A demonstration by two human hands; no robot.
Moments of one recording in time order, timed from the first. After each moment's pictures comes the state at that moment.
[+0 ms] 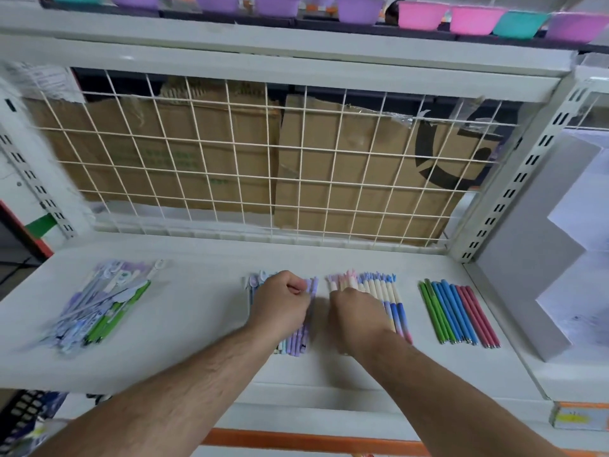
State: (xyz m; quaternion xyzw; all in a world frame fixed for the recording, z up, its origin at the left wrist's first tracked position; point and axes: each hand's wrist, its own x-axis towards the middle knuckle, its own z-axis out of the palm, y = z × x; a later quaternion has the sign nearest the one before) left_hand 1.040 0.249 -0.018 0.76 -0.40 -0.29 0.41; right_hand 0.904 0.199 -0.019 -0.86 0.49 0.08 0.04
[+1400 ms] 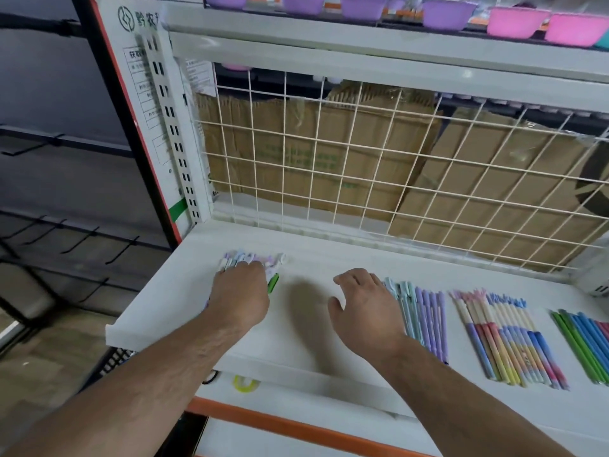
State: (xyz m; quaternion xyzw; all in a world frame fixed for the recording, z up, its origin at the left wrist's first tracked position) left_hand 1.308 0.344 -0.038 0.86 -0.50 0.00 -0.02; right_hand 1.105 0.278 -0.032 -0.88 0.44 -0.17 0.04
